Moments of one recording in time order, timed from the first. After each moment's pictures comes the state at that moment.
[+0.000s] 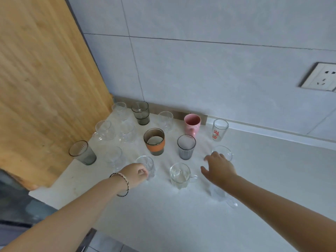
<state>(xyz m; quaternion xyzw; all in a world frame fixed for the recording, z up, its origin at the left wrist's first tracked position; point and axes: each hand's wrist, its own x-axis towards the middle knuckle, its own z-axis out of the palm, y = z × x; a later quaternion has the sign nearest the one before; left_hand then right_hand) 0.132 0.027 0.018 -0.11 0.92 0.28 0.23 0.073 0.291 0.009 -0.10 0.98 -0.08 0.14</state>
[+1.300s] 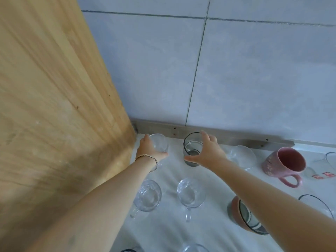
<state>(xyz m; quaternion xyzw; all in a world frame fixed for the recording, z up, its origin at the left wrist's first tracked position) -0.204 -0.231 -0.068 -0.20 0.90 0.35 0.16 -0.185 -0.051 -0.031 0.09 0.94 -0.26 0.21</state>
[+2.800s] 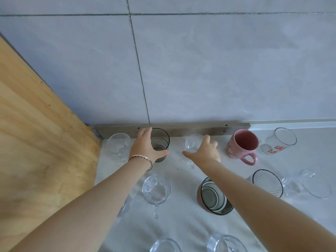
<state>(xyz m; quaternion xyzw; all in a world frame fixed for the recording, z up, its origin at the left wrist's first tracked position) -0.191 -0.142 -0.039 0.02 0.95 0.29 0.12 -0.161 0.030 -0.062 0.30 0.90 -0.27 0.16</state>
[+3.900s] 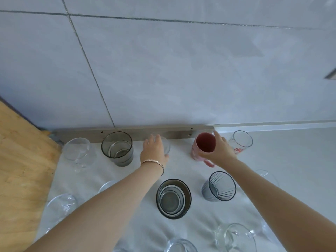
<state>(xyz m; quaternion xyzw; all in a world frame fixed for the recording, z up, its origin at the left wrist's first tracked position) -0.173 -0.007 -0.051 0.06 0.97 0.18 0.18 -0.132 0.185 -0.042 0.26 0.92 -0.27 0.11</state>
